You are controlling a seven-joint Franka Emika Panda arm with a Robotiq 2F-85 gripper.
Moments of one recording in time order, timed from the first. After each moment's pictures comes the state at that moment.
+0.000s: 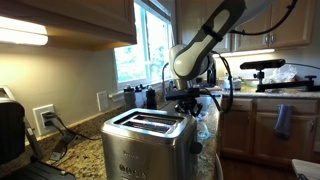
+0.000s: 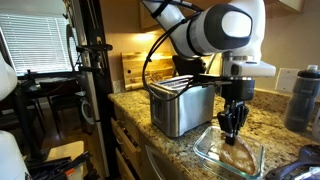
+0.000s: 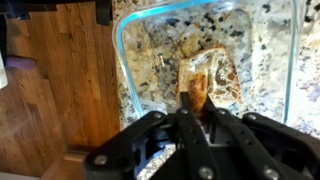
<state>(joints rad) -0.12 0.21 -0.16 -2.10 -0.16 2.25 1.24</state>
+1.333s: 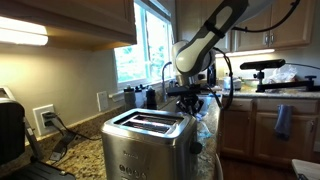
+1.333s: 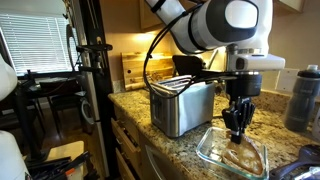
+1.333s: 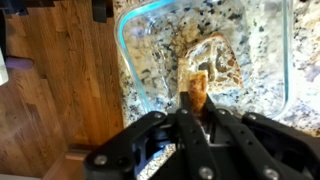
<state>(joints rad) -0.12 0.19 -0.18 -2.10 -0.16 2.25 1.24</state>
